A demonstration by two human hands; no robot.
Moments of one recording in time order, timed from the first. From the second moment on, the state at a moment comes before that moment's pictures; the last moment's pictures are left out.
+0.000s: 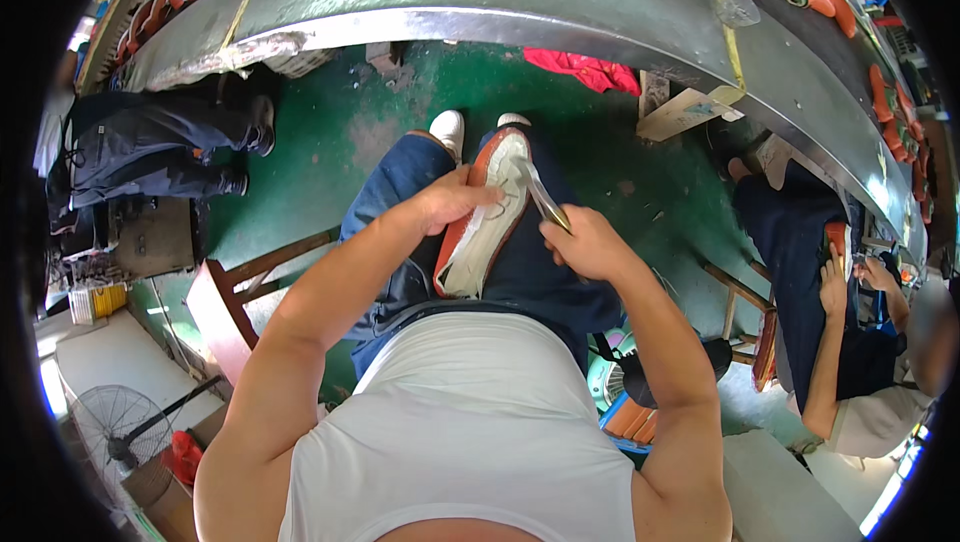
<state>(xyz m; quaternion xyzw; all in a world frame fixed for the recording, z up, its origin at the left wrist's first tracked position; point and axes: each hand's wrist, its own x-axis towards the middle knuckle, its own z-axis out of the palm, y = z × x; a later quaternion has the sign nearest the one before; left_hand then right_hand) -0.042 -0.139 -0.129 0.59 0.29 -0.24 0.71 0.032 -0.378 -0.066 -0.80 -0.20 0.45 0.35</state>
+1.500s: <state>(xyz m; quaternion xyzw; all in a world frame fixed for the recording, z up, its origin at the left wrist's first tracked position) -0.127 -0.166 -0.119 0.82 0.14 -0.17 0.54 0.024 -0.377 -0.061 -0.76 -0.32 0.35 0.45</state>
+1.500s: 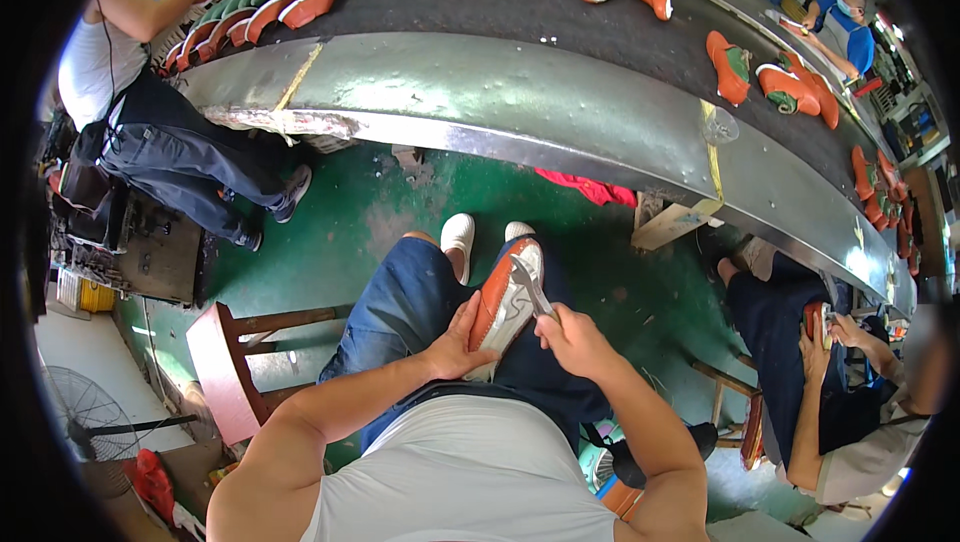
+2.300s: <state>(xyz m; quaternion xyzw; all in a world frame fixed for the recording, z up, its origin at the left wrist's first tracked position) 0.243 0.091 0.126 0.82 0.13 0.01 0.56 0.393 -0.237 -0.014 -0.89 -0.33 -0.19 0.26</state>
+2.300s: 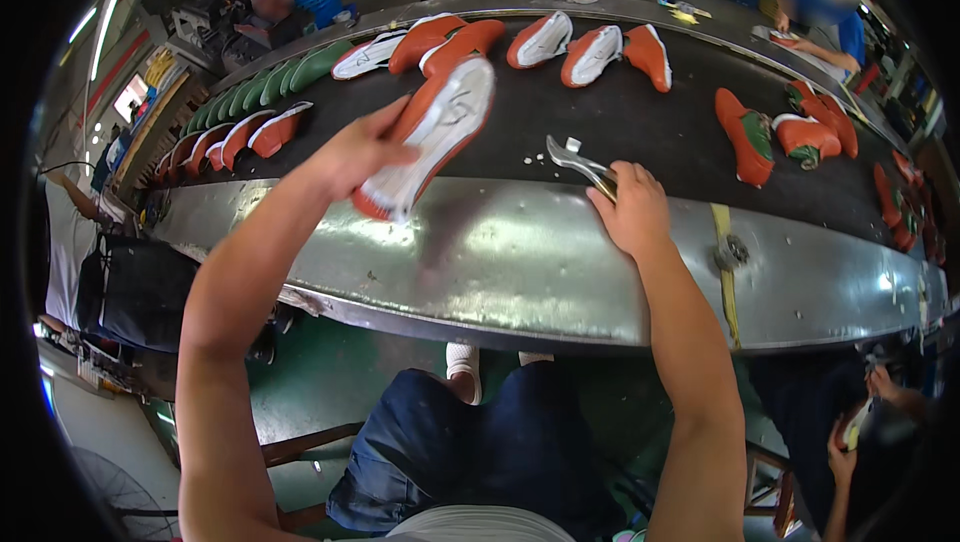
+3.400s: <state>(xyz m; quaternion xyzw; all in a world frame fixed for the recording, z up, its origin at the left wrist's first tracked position) 0.569 0.392 -0.041 0.89 0.35 0.25 0.15 0.408 -0.208 -0.016 -0.92 -0.26 -0.10 0.26</state>
